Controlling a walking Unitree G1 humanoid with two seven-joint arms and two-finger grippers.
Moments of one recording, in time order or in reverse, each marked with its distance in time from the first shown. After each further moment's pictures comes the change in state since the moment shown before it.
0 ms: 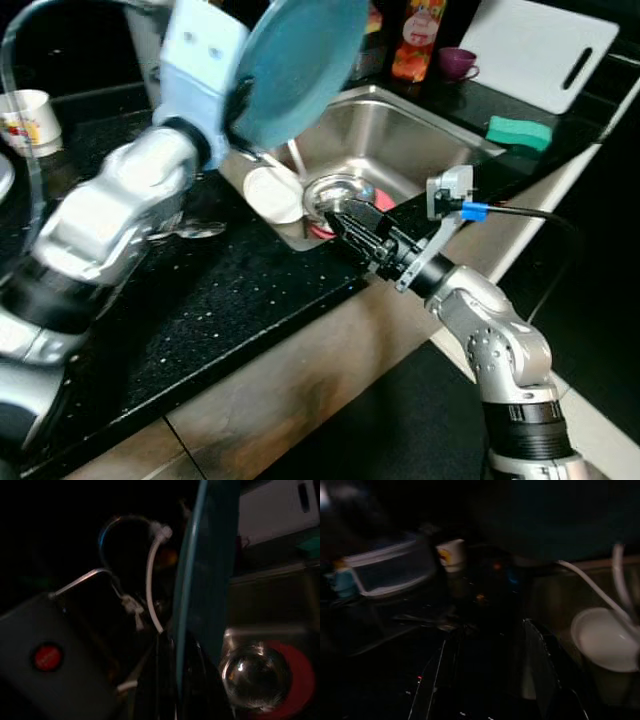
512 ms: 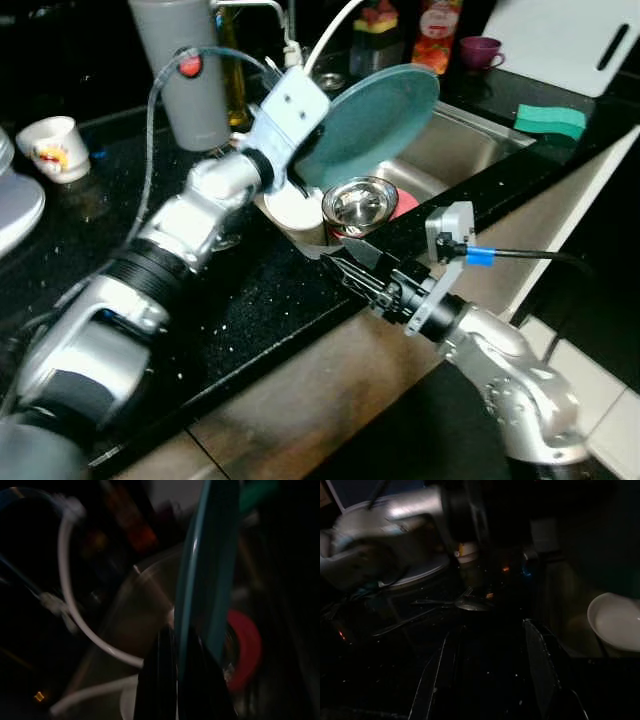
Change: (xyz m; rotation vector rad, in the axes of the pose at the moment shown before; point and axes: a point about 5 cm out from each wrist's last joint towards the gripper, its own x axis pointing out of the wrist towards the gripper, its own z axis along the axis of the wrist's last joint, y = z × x) left arm 0.036 -0.050 -0.040 -0.068 0.030 -0.245; right arm -0.029 0.024 -0.006 0.007 0.076 0.014
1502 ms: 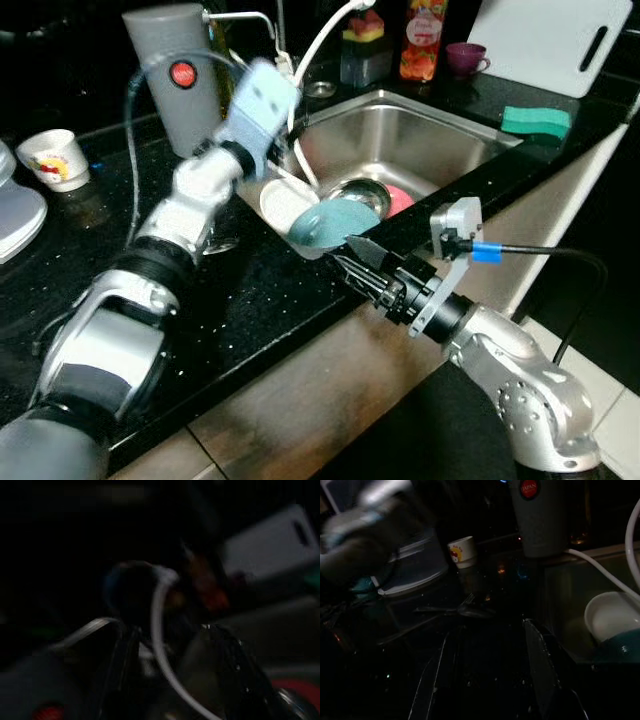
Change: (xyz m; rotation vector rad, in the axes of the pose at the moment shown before) left arm -0.033 0.058 0.030 0.036 -0.246 0.314; right arm 0.008 0.000 0.006 0.037 -0.009 -0.028
